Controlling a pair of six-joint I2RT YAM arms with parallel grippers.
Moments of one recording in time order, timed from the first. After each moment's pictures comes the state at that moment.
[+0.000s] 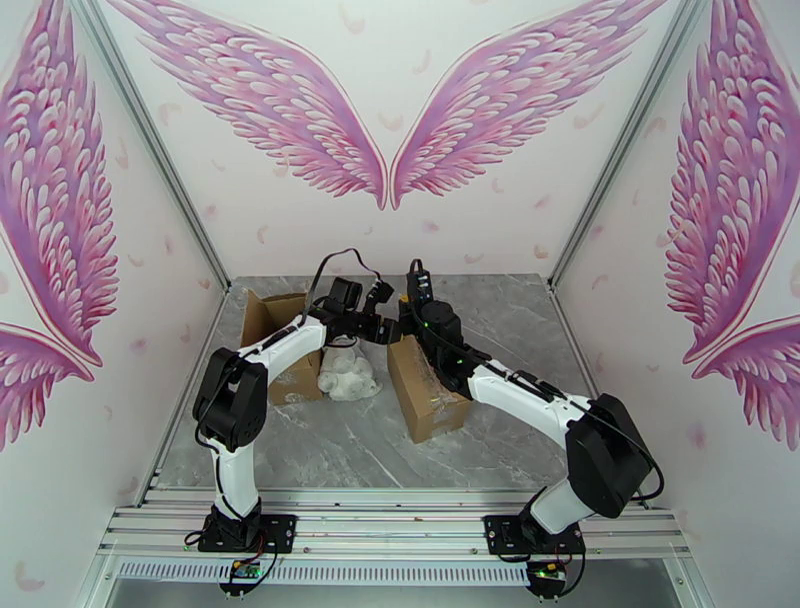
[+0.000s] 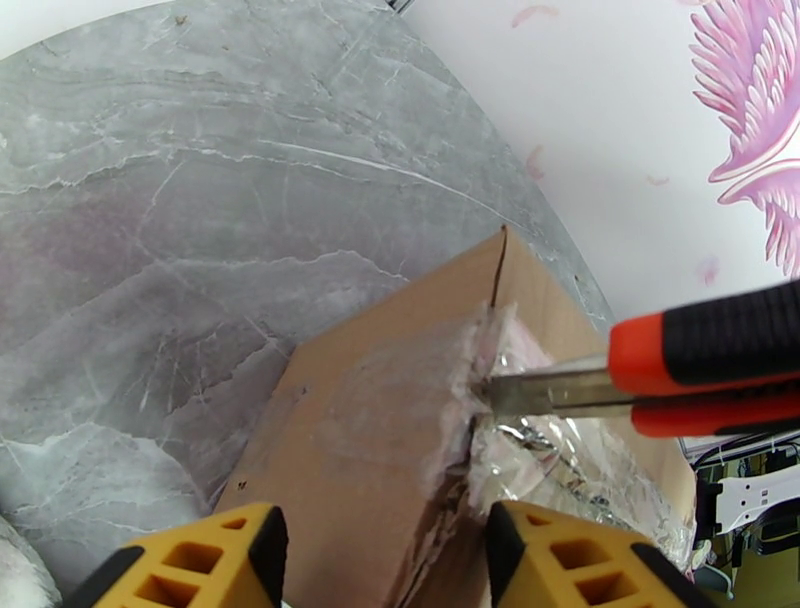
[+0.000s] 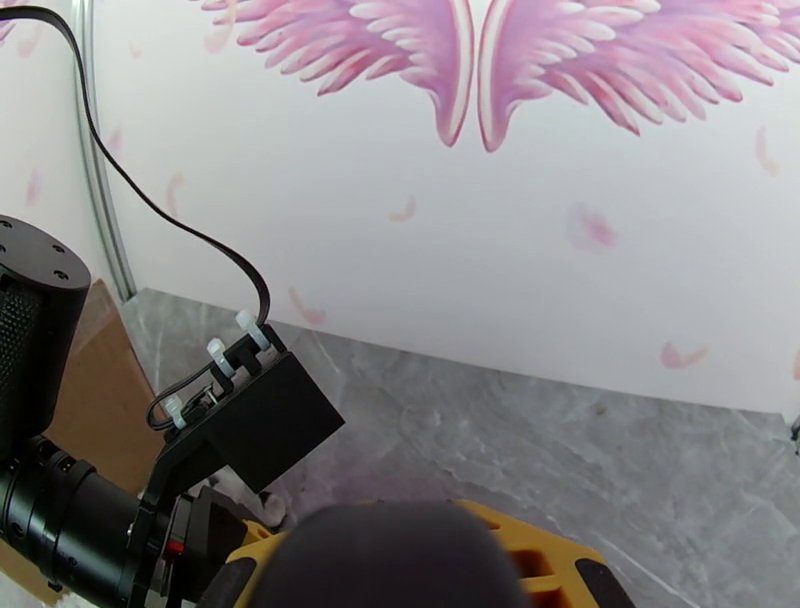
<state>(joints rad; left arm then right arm) -0.47 1.96 1.53 -0.32 0.68 -0.23 0.65 1.57 1.10 0.33 0.37 0.02</state>
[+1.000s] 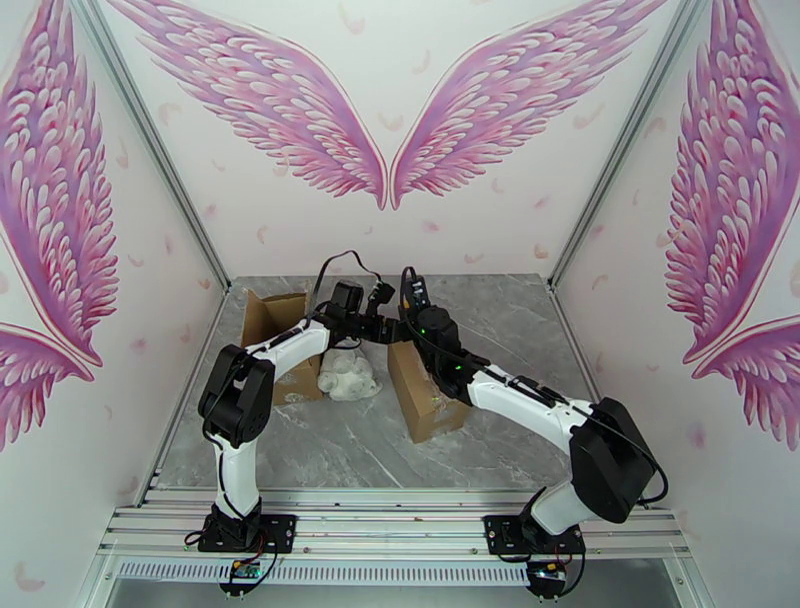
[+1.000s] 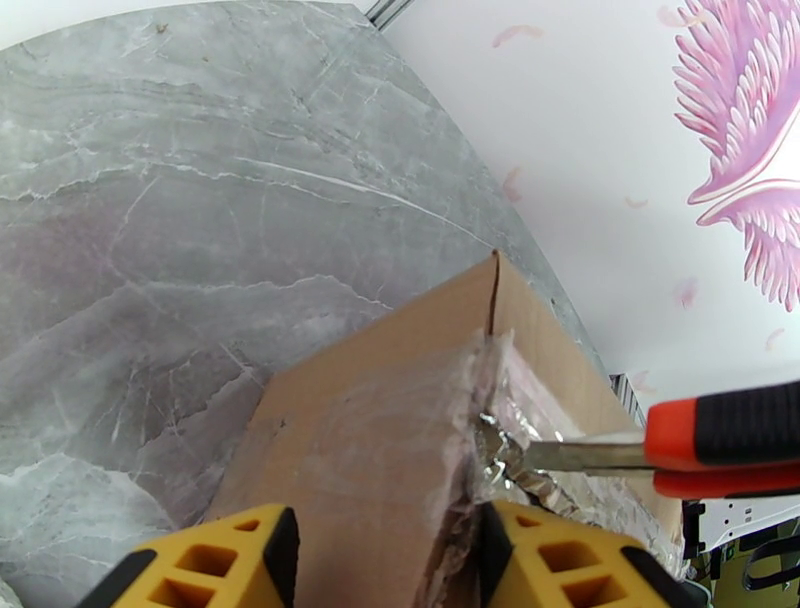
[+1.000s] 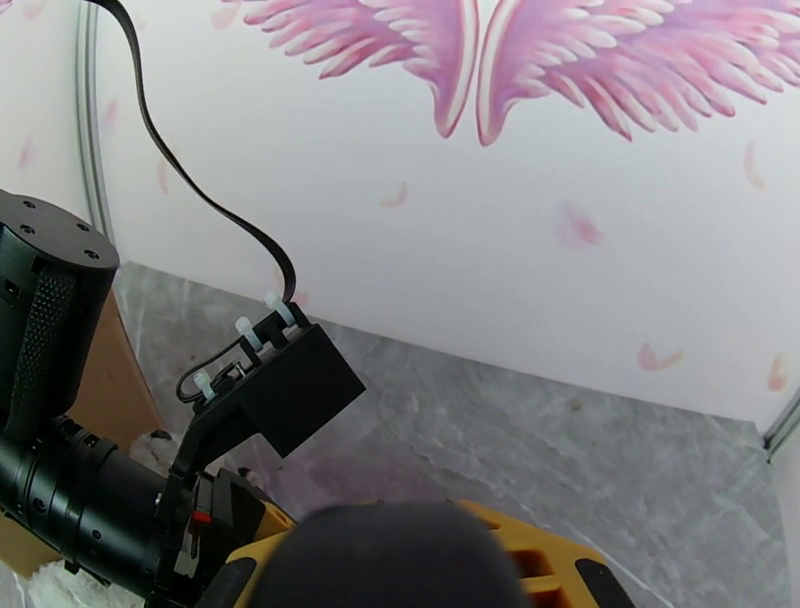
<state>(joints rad) -0.46 2.00 1.49 -0.16 0.72 -0.32 0.69 1.55 1.07 0.31 0.44 -0.06</state>
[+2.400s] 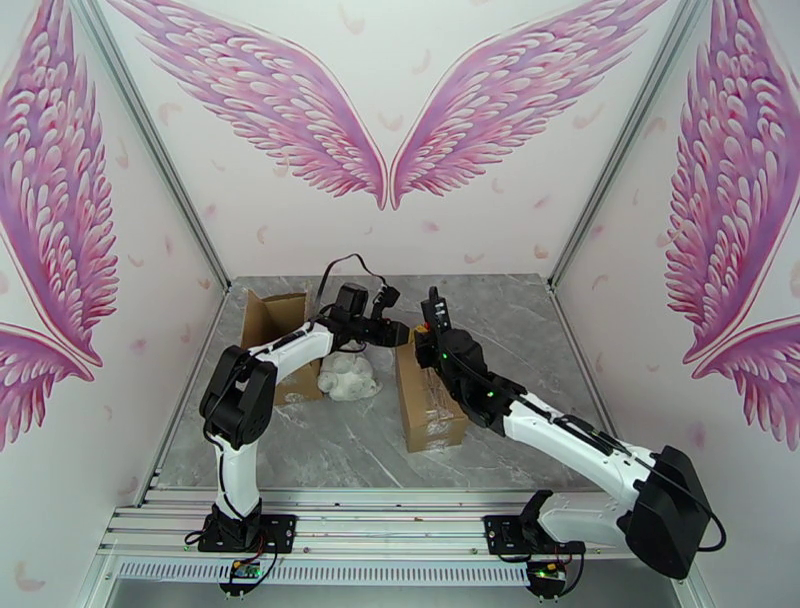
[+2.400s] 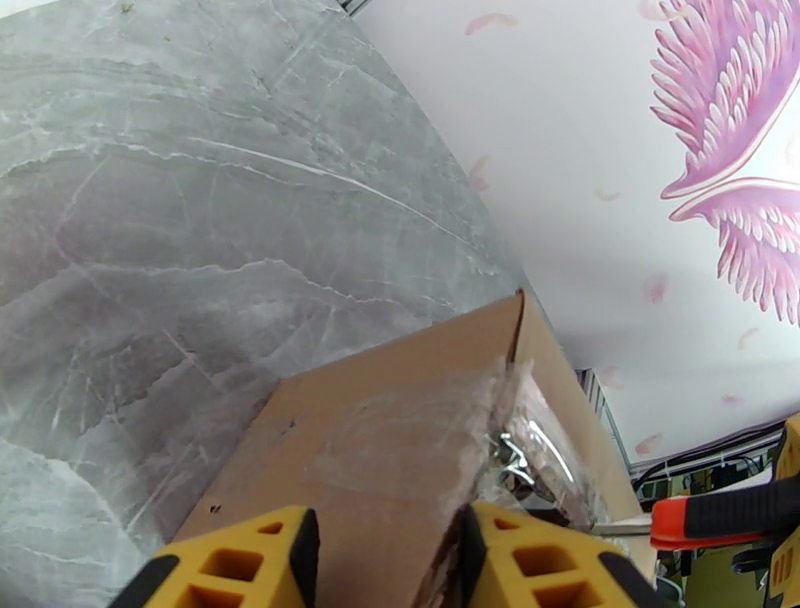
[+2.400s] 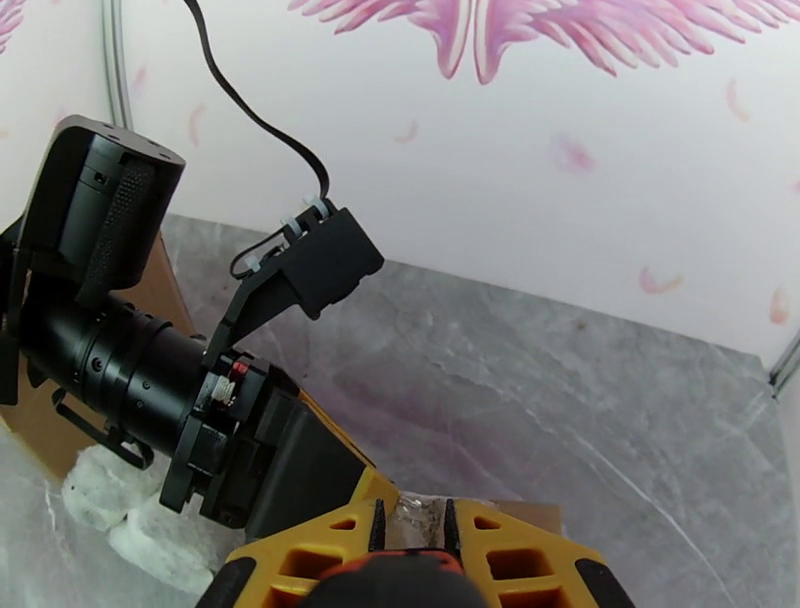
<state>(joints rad) -0.49 2.00 1.47 -0.13 0.77 -0.40 0.73 1.23 0.88 0.06 0.41 0.09</state>
